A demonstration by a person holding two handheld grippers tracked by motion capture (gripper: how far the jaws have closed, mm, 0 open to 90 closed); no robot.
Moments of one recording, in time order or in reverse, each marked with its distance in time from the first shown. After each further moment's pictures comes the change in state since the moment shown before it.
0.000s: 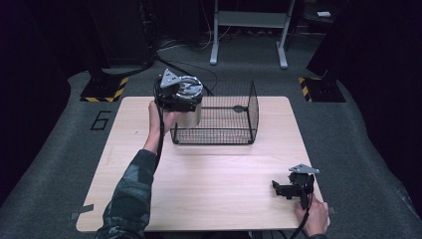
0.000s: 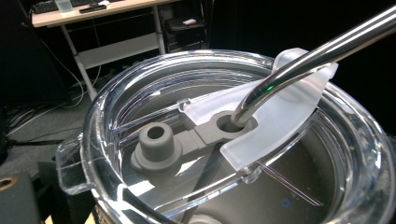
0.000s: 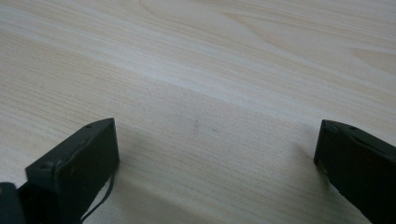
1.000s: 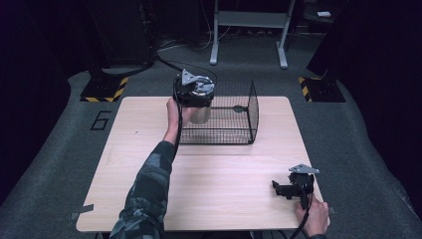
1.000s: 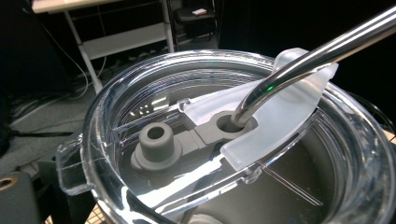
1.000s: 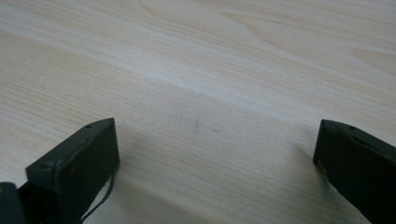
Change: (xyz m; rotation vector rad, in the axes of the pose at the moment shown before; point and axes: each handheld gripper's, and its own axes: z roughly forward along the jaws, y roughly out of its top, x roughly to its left) left arm 0.002 -0.019 0.077 0.031 0.035 -0.022; right arm 0.001 0.000 0.000 -0.008 0.002 0.014
